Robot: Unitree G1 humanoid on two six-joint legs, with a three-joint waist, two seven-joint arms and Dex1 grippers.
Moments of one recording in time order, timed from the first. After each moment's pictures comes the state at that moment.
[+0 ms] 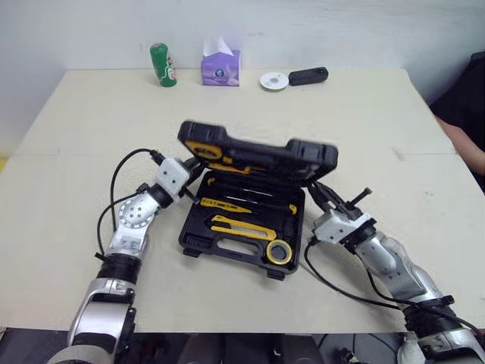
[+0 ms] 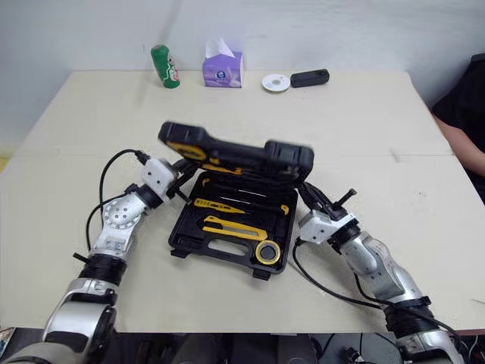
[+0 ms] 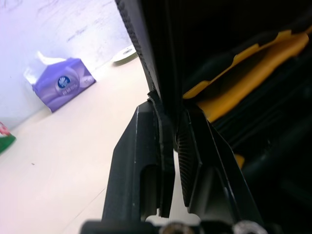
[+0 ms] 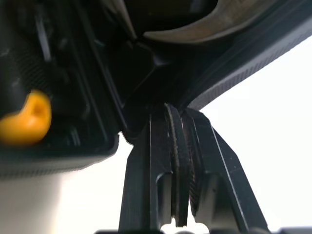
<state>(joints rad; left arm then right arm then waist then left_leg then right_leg) -0.56 0.44 -0.02 0.56 -0.02 -0.54 -0.47 -0.22 -0.64 0.15 0.21 -0.52 -0.68 -0.07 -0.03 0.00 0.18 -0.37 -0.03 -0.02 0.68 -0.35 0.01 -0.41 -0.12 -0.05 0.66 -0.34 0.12</state>
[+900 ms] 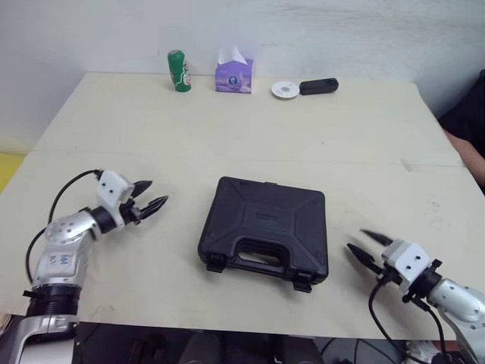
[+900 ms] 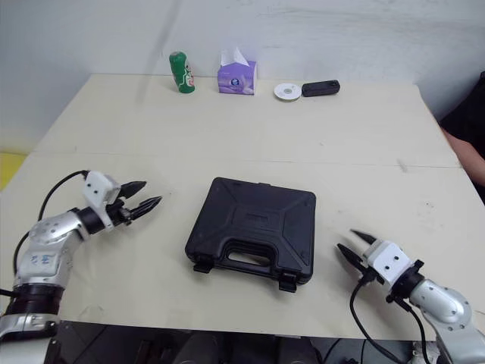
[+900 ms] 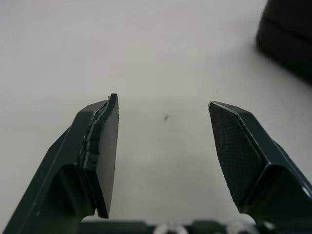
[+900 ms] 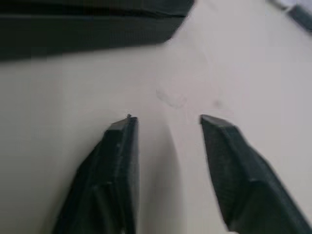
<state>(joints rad) -0.36 0.65 0.15 0.27 -0.30 0.09 -0.77 0.31 -0.87 -0.07 -0.10 0.34 -0.29 0.62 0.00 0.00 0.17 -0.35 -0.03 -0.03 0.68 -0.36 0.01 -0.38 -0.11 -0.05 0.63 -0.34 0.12</state>
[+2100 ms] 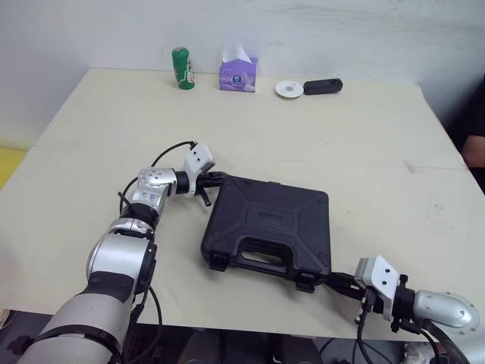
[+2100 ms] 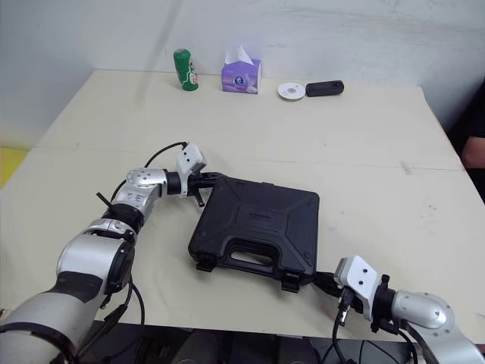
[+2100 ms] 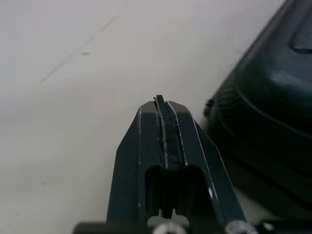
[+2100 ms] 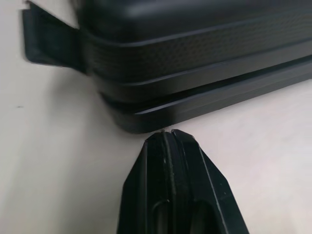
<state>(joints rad) -1.08 0.35 -0.06 1.27 0.01 -0.23 -0.99 0.32 -0.79 -0.06 -0.36 0.33 0.10 0.86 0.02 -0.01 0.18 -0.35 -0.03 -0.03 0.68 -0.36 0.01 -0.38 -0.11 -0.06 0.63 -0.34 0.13</state>
